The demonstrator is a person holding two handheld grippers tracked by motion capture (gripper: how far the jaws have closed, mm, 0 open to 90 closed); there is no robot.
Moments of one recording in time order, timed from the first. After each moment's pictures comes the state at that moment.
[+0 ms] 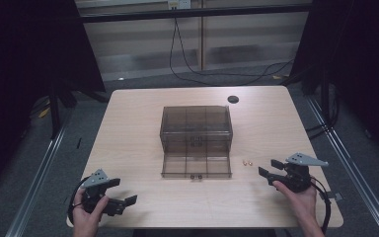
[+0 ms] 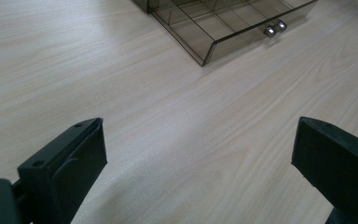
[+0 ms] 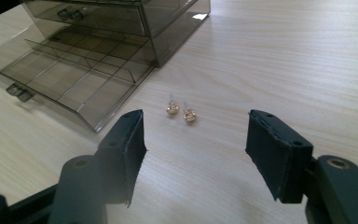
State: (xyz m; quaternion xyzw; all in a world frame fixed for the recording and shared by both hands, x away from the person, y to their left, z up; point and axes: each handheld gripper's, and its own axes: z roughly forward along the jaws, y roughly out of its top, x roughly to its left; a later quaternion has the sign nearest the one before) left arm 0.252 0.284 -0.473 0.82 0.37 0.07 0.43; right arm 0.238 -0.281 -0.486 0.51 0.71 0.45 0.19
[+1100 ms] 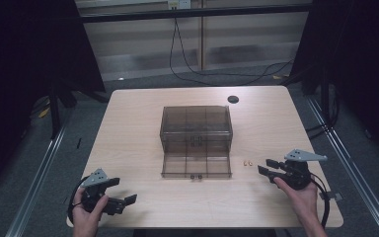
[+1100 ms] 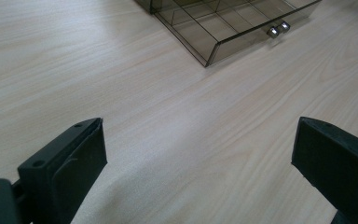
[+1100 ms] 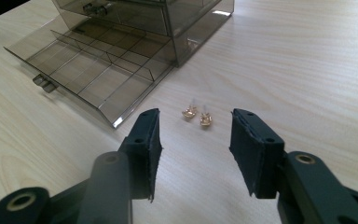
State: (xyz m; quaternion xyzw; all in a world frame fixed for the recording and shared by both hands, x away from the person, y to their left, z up) left arm 0.253 0.284 -0.473 0.82 0.37 0.07 0.43; right arm 0.246 -0.280 -0.473 0.48 0.74 0.44 0.17
